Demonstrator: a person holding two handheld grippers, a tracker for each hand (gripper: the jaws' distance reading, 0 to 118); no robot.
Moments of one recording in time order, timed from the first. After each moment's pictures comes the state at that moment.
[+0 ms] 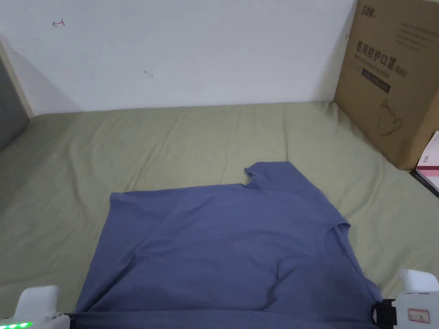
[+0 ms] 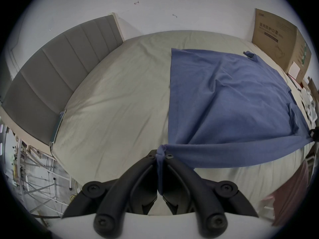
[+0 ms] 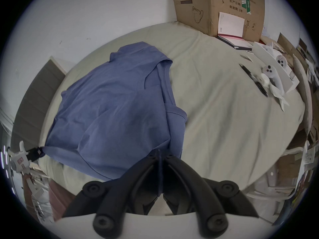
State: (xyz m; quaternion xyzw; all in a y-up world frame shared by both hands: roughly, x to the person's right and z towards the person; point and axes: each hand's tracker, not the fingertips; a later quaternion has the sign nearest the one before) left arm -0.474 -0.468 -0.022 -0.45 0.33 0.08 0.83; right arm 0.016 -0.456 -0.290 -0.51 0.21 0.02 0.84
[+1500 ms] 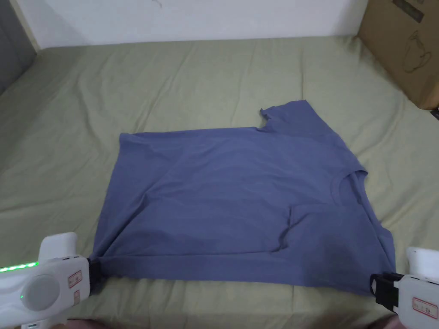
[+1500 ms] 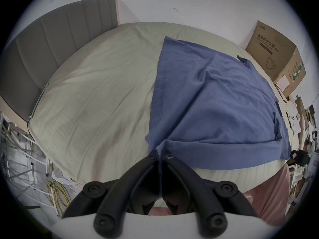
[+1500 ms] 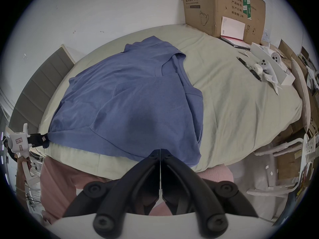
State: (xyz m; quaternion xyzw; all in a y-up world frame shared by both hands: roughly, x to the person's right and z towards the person) left arm -0.463 -0.484 0.002 -0.45 0.27 0.18 0.83; right arm 0.021 -0.470 -0.218 -0.48 0.23 0.03 0.84
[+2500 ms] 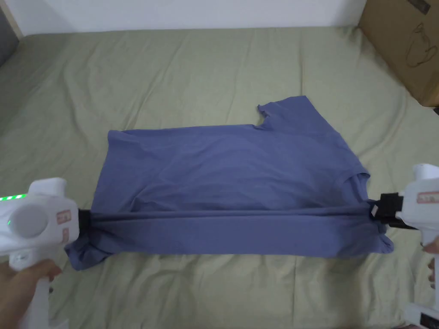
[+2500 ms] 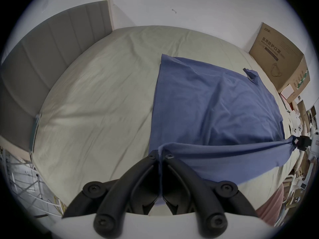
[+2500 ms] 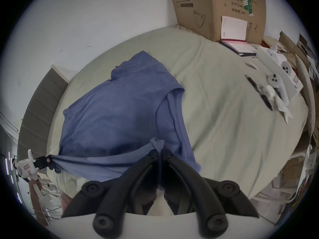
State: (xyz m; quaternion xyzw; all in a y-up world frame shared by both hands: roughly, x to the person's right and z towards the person) left arm -0.526 -0.445 -0.098 -0.46 0.27 0.17 0.83; right arm -0.028 -0.436 -0.383 -0.52 0.21 -0.03 0.83
